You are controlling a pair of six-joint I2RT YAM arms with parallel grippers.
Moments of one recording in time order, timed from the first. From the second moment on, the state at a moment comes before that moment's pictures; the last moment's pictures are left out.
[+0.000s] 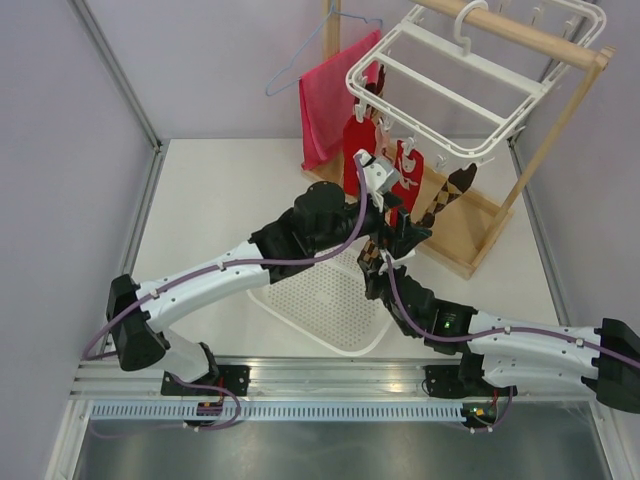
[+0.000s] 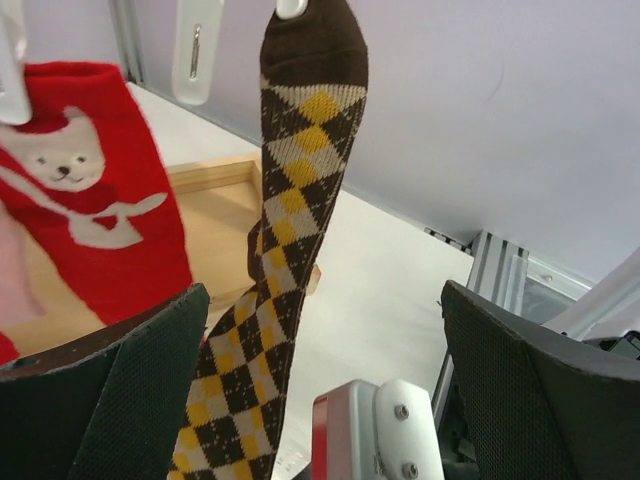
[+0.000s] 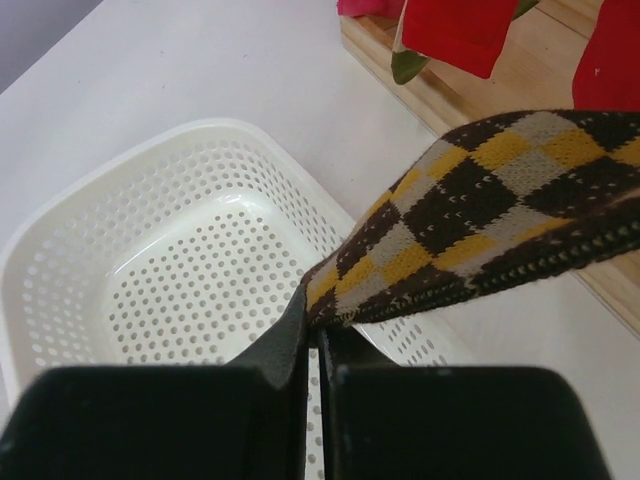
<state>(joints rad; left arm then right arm) -1.07 1.47 1.39 0.05 0.08 -0.20 1.18 0.96 0.50 0.23 0.74 0.31</state>
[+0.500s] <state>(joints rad) -1.07 1.65 1.55 0.02 0.11 -0.19 1.21 0.96 0.51 0.23 0.74 0.31</state>
